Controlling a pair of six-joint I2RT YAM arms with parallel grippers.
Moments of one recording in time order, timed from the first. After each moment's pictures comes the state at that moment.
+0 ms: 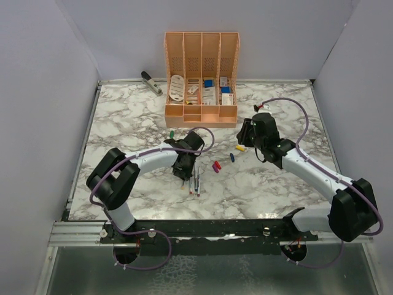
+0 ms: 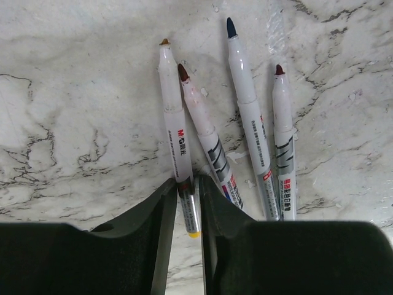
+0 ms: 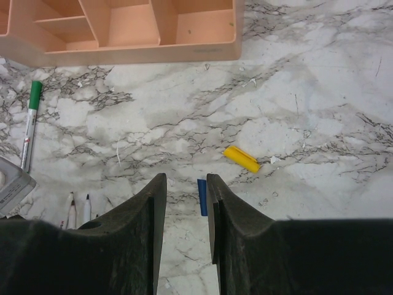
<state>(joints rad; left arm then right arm) -0.75 1.70 1.00 -0.63 -0.04 -0.47 0.50 1.30 0.86 -0.15 0.19 0.45</state>
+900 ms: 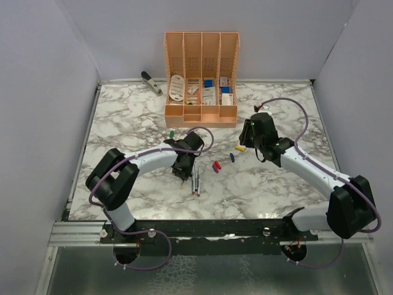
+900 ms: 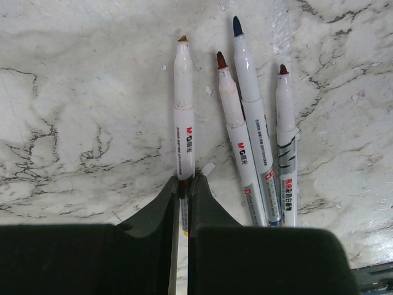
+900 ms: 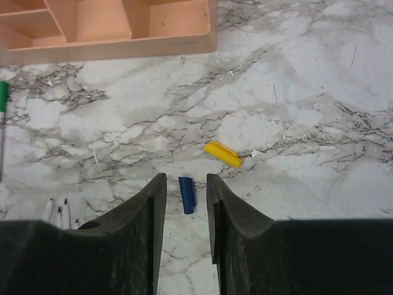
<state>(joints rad) -0.74 1.69 1.01 -0.64 -0.05 -0.47 0.50 1.31 0.88 -0.19 0.25 0.45</state>
